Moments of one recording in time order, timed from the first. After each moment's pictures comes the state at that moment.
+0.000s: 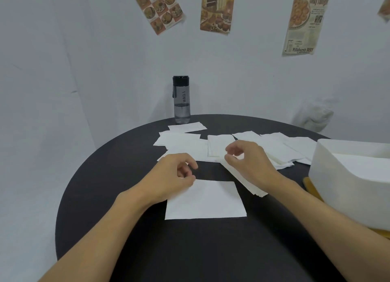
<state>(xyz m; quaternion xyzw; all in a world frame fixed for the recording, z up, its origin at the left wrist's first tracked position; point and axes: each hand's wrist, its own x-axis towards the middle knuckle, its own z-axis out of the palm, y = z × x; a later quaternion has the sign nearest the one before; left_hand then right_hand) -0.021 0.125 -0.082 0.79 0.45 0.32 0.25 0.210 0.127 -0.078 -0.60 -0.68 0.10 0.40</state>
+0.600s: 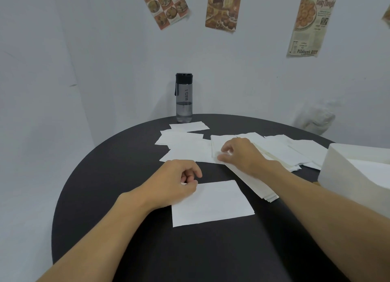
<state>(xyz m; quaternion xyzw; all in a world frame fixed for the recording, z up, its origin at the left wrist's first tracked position) -0.029 0.138 -0.096 0.83 0.42 0.29 0.23 0.213 0.204 -0.092 -0.62 -0.73 0.08 0.27</state>
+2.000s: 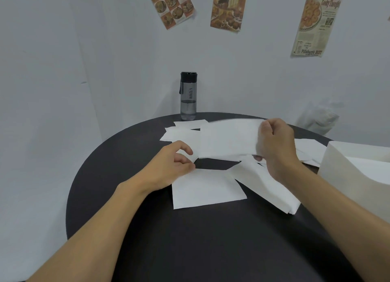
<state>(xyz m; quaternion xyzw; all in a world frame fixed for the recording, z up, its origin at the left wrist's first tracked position) -0.042 0.138 -0.082 0.74 0.46 0.34 0.35 0.204 0.126 -0.045 -0.56 -0.47 0.24 0.64</state>
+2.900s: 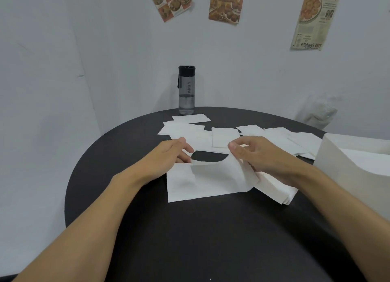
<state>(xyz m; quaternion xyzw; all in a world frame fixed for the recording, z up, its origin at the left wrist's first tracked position) -0.039 0.134 -0.077 0.71 0.48 0.33 0.39 0.218 0.095 -0.054 -0.54 -0.69 0.35 0.33</state>
